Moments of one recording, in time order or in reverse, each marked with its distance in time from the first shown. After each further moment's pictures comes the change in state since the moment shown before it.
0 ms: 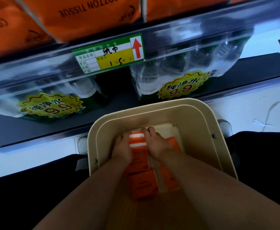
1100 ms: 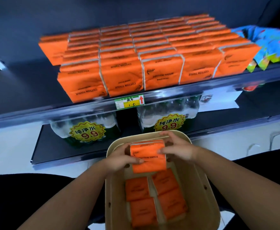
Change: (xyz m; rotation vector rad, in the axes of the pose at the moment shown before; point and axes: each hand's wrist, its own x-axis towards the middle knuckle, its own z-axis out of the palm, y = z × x) left_hand -0.097 0.067 -0.124 -0.552 -0.247 0.190; right_hand -0.133 -0.012 -0.157 0.792 0.036 -0.075
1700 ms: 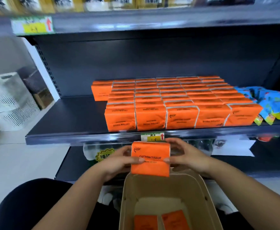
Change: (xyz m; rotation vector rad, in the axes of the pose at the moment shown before) left_hand -0.088 0.086 -0.064 -0.219 0.064 0.202; right_hand -0.050 -0.124 0.003 -0.085 -0.028 -0.309
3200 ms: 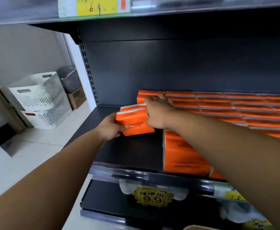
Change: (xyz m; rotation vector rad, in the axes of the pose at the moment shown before) left_hand 0.077 0.089 -0.271 0.117 0.528 0.209; right_hand 0.294 -0.213 0.144 -1.254 0.189 -0.297
